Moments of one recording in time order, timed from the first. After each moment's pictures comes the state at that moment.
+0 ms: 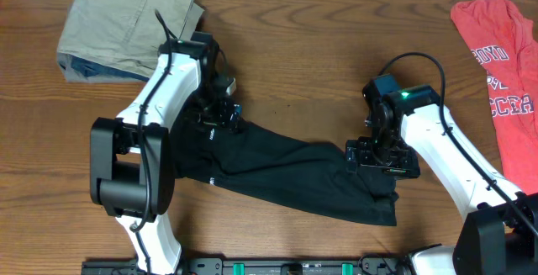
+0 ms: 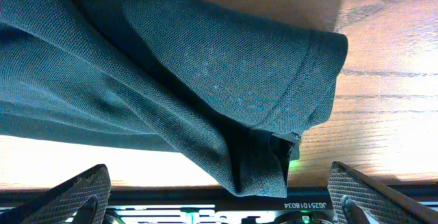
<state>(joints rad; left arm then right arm) -0.19 1.97 1.46 -1.24 0.21 0.08 0.29 1.58 1.10 -1.29 -0.11 0.39</state>
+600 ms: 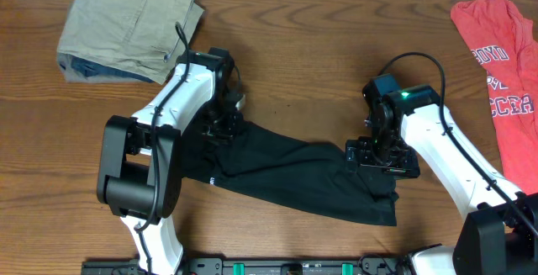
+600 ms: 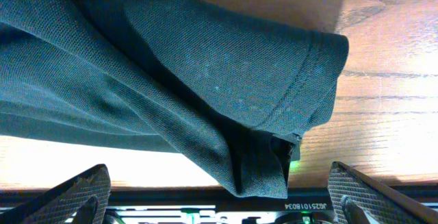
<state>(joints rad) -0.26 1.97 1.38 -1.22 0.17 0.02 0.29 1.58 1.10 -1.29 -0.11 0.39</state>
